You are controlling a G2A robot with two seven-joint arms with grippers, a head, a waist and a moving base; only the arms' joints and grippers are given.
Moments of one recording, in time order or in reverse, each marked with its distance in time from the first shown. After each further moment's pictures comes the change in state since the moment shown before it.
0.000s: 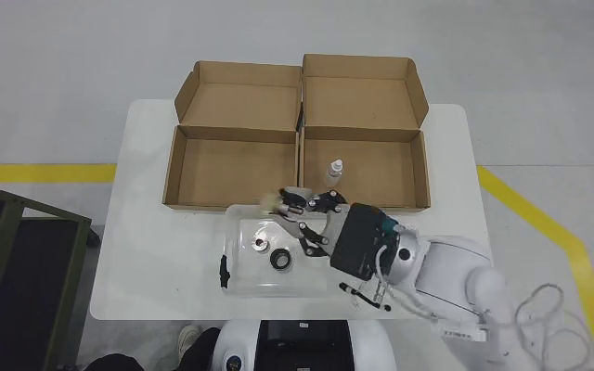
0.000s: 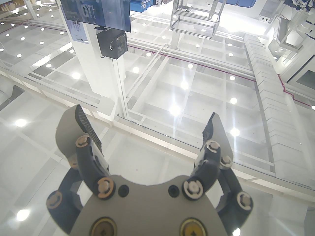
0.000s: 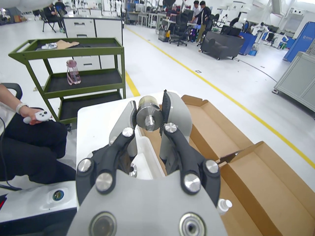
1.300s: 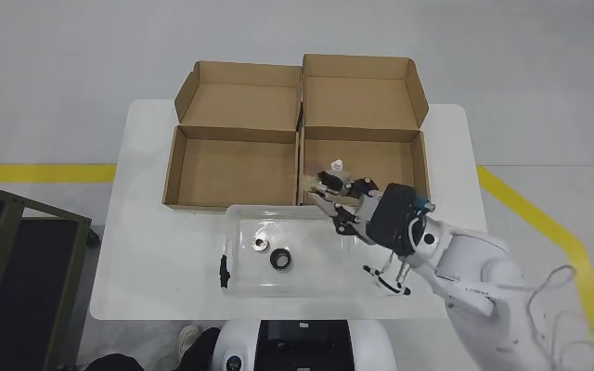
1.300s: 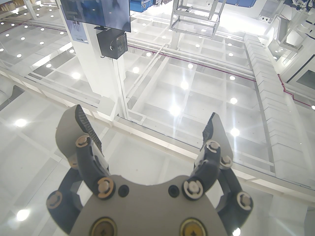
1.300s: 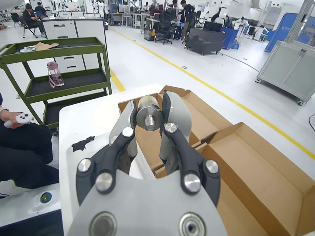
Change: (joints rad) left arm 0.000 0.000 0.000 0.000 0.000 0.000 0.000; right arm -0.095 0.020 0.164 0.063 -0.029 -0.066 0.018
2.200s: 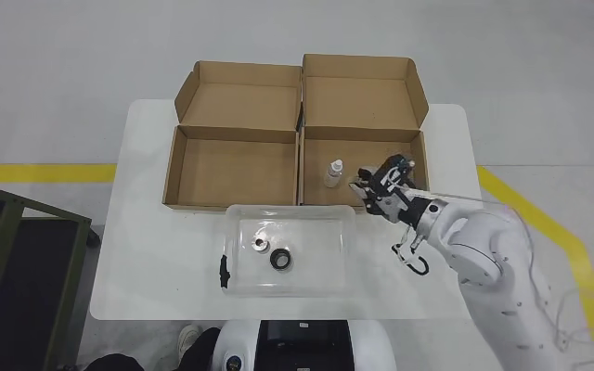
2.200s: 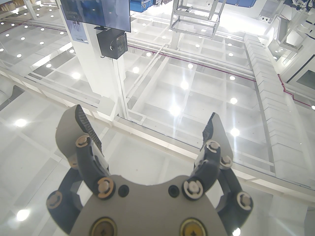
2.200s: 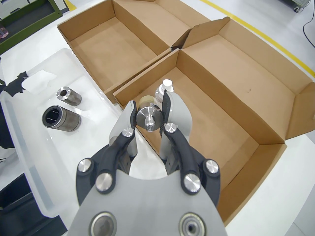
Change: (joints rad) left arm 0.000 0.000 0.000 0.000 0.000 0.000 0.000; right arm 0.073 0.025 0.061 0.230 0.042 0.070 0.354
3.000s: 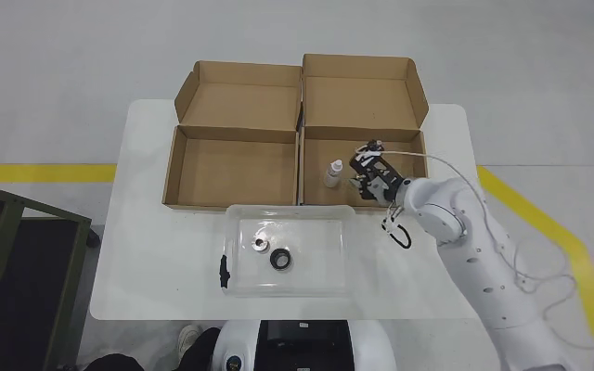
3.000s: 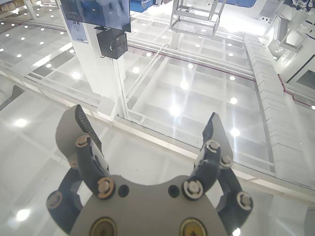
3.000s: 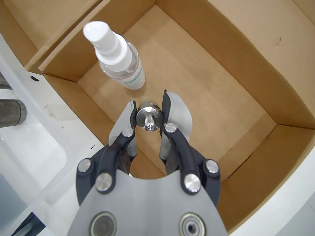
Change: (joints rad) left arm 0.000 0.000 0.000 0.000 0.000 0.000 0.000; right arm 0.270 -0.027 -0.201 0.358 -0.035 0.098 0.162
